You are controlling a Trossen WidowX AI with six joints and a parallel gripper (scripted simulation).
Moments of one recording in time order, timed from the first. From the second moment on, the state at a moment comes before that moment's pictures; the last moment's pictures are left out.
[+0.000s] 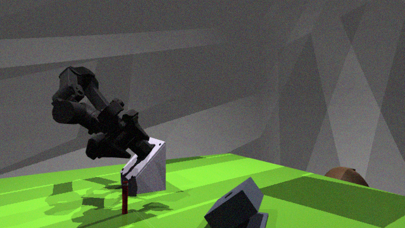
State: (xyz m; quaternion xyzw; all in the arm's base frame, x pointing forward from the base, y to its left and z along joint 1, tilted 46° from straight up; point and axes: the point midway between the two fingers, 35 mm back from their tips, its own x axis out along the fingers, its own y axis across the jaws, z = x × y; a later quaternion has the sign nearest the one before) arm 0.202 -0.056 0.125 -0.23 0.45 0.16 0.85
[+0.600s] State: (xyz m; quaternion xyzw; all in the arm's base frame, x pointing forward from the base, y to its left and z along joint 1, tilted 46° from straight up) arm 0.193 -0.075 0.099 -0.23 0.67 0.05 0.71
